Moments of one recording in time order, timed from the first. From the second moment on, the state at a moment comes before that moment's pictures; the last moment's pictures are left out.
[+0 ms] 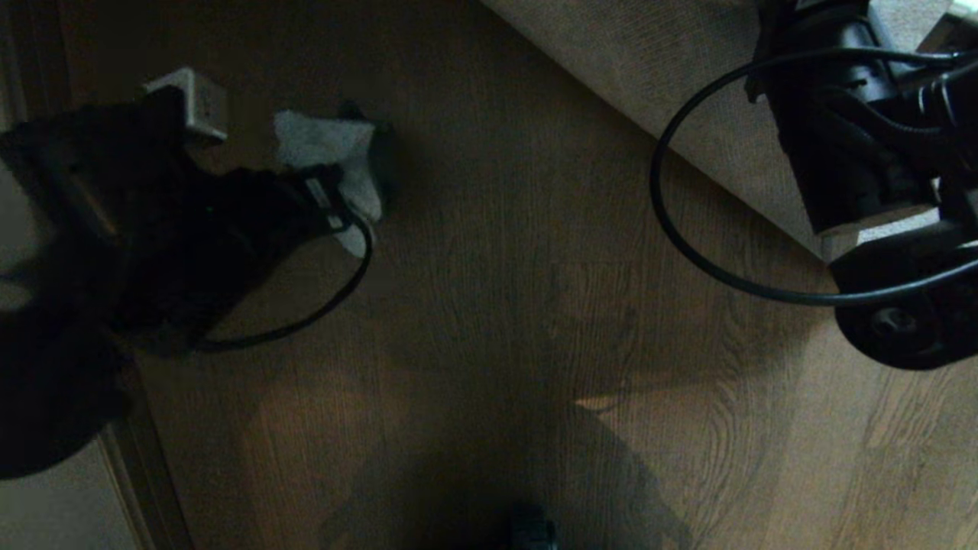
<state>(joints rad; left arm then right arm) -0.50 1.54 -0.83 -0.83 0.31 -0.24 0.49 1.73 -1.14 -1.52 -0.26 0.73</state>
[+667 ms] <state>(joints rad) -0.78 1.60 -0.74 -0.83 0.35 -0.23 0.49 1.70 -1.10 -1.52 -0.26 0.73</state>
